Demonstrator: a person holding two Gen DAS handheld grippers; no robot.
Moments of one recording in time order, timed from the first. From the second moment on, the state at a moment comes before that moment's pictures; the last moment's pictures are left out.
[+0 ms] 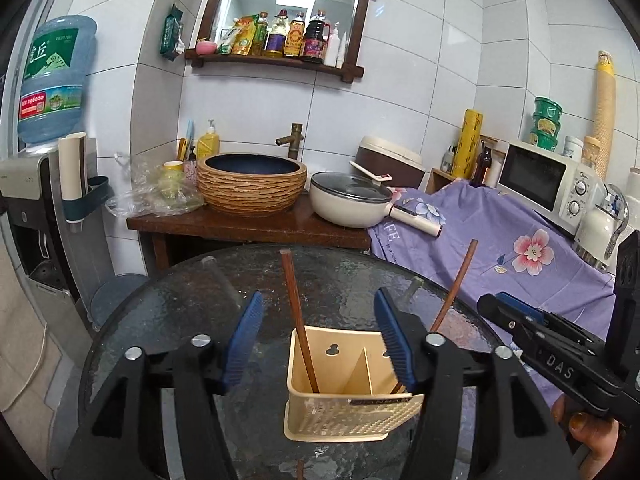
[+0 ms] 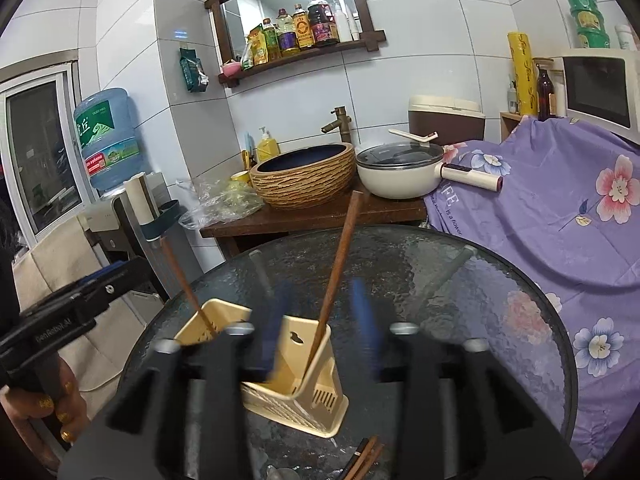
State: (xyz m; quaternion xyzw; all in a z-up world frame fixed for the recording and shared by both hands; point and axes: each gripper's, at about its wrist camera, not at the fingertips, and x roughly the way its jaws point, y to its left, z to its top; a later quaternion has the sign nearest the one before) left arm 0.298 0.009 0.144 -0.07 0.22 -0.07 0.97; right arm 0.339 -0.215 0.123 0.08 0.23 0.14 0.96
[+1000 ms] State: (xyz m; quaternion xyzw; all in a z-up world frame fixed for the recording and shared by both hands) left arm 0.211 0.028 -0.022 0.03 0.39 -0.06 0.92; right arm 0.242 -0.188 -0.042 -0.07 0.42 0.20 0.88
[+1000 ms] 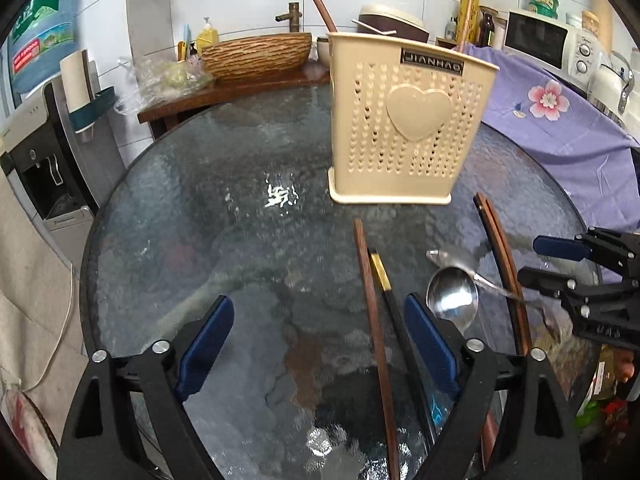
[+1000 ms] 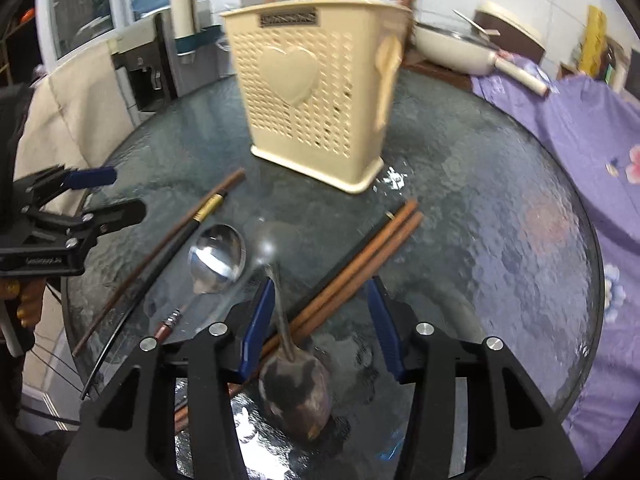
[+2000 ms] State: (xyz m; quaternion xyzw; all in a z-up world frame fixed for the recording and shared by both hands) left arm 0.221 0.009 -0.038 0.04 0.42 -0.07 0.90; right arm 0.320 -0.228 -0.055 0.01 0.49 0.09 0.87
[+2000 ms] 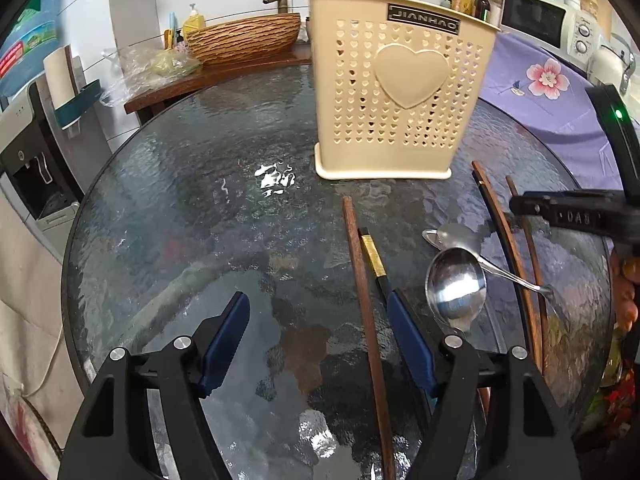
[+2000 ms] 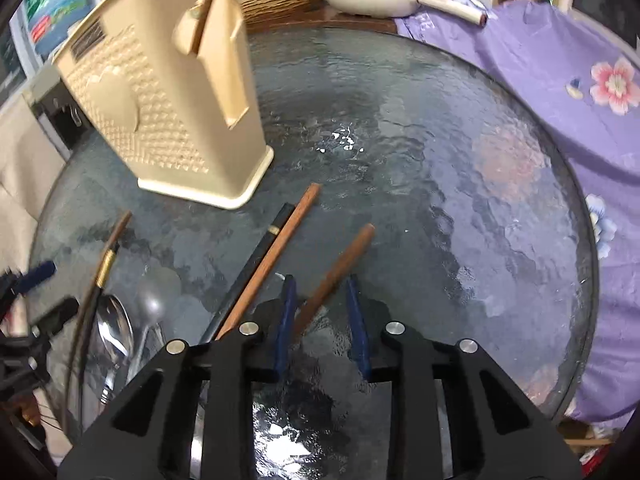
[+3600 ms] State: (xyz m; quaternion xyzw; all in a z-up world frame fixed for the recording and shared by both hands) left arm 0.307 -0.026 -0.045 0.07 0.45 -0.06 0.89; right arm 0.359 -0.228 -0.056 0.08 0.49 0.04 0.87
